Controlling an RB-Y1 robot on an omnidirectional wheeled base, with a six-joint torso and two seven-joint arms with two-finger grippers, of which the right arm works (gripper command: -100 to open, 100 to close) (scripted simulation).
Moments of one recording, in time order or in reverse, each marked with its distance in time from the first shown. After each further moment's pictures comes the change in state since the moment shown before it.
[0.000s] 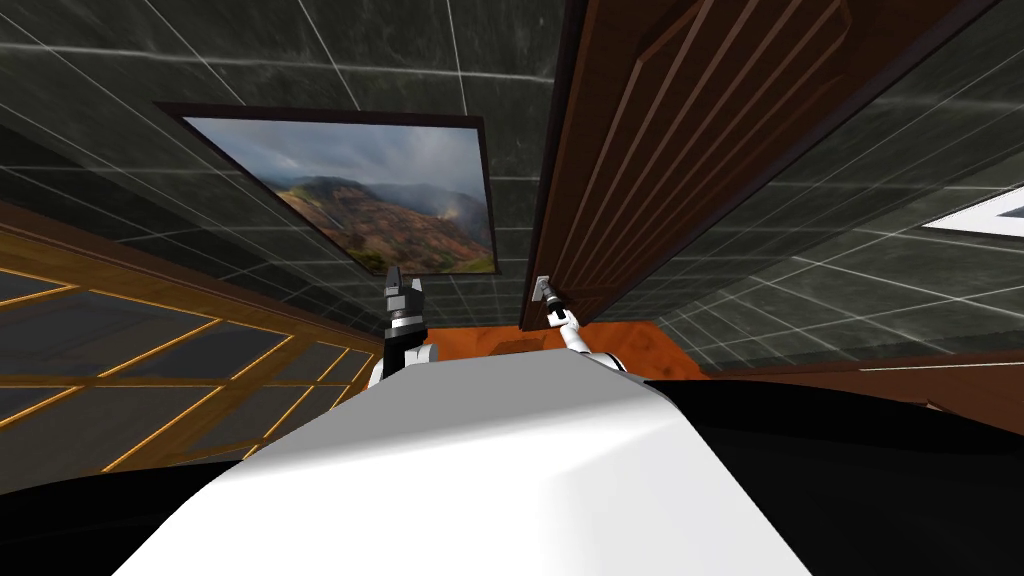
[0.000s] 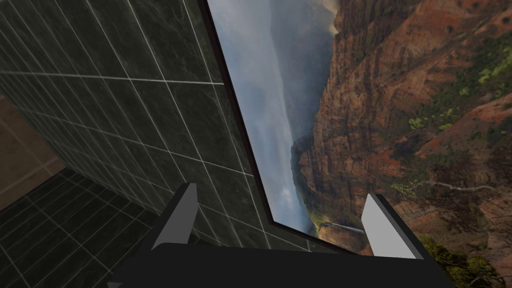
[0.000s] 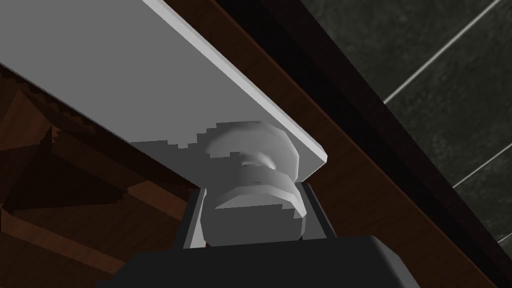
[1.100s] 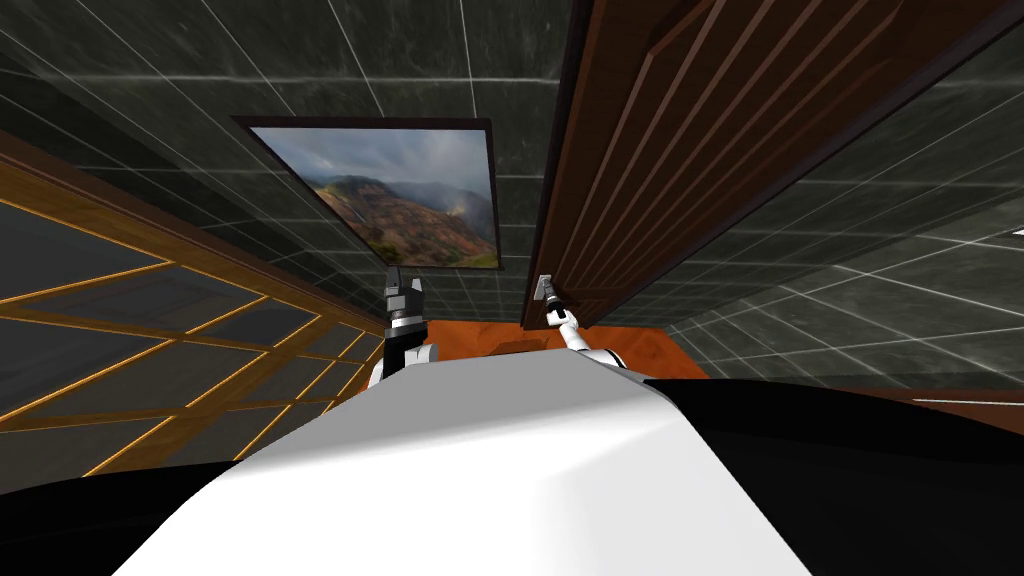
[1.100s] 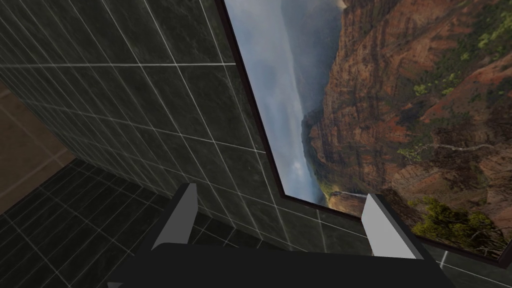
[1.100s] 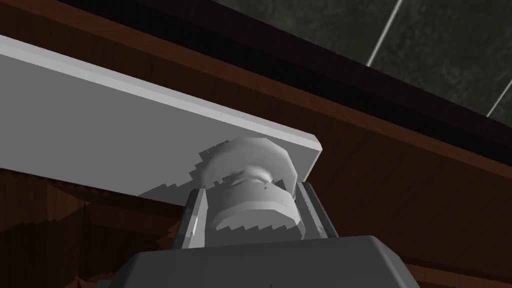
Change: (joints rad) arm -0.030 -0.018 0.035 0.061 -0.158 -0.020 -0.274
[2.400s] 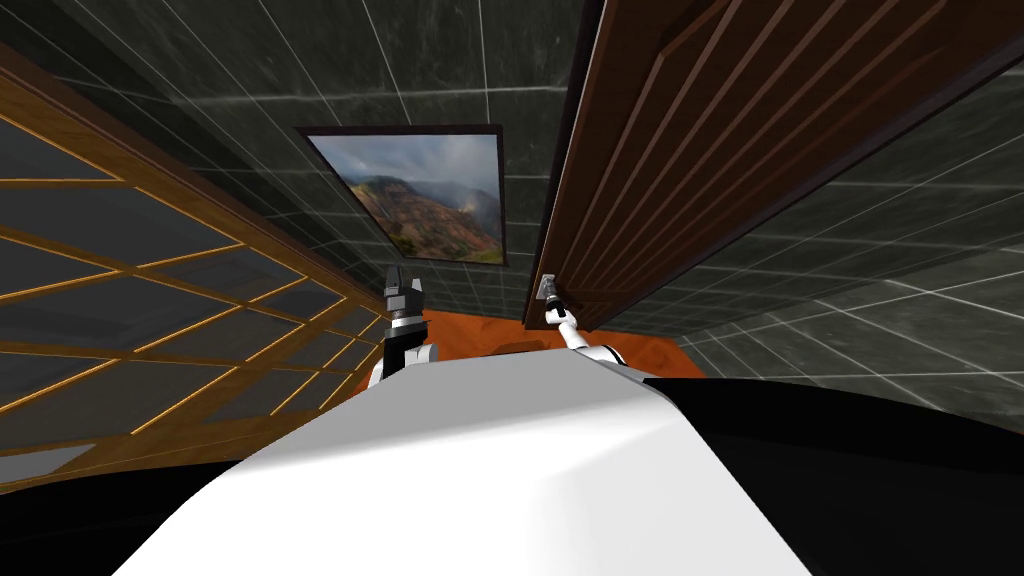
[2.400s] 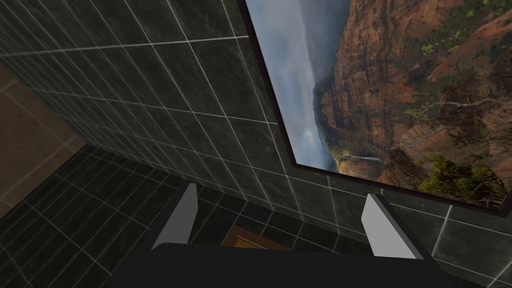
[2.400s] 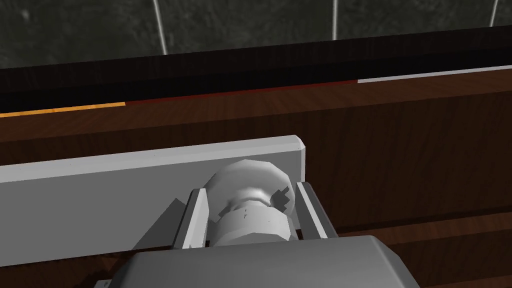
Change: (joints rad) arm -0.029 -0.013 0.041 0.041 -0.177 -0.008 -0.294
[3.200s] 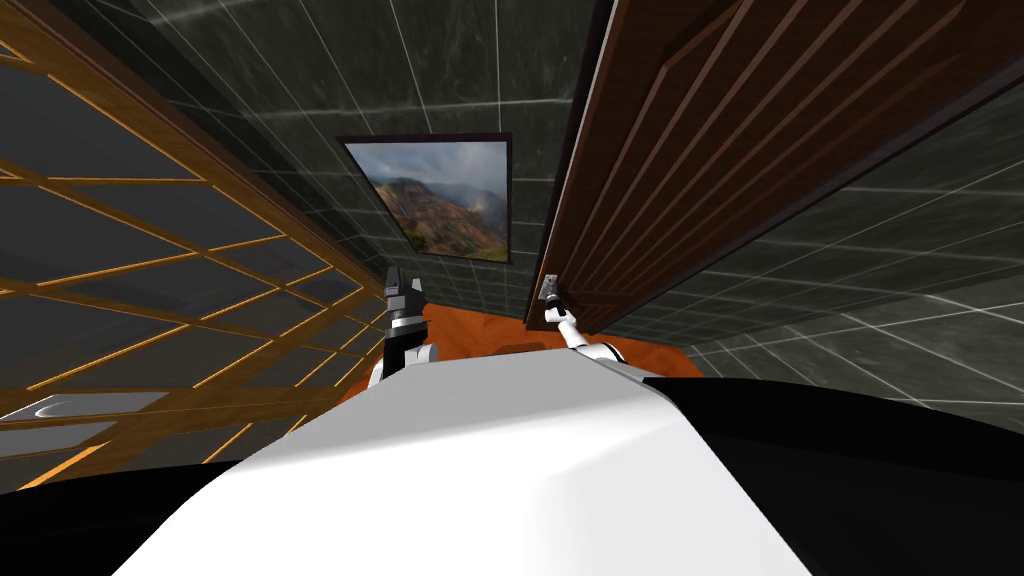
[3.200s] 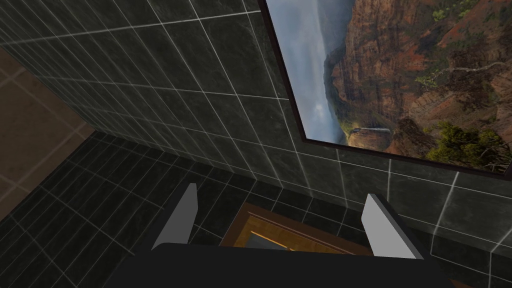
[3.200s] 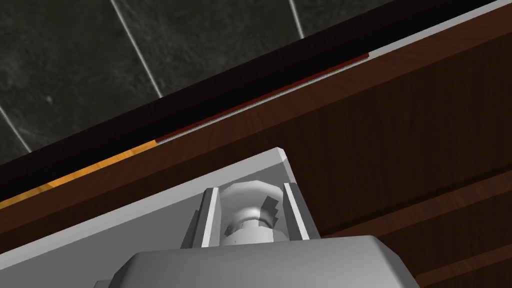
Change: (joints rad) arm -0.019 -0.011 0.031 0.019 -0.127 -0.006 -0.204
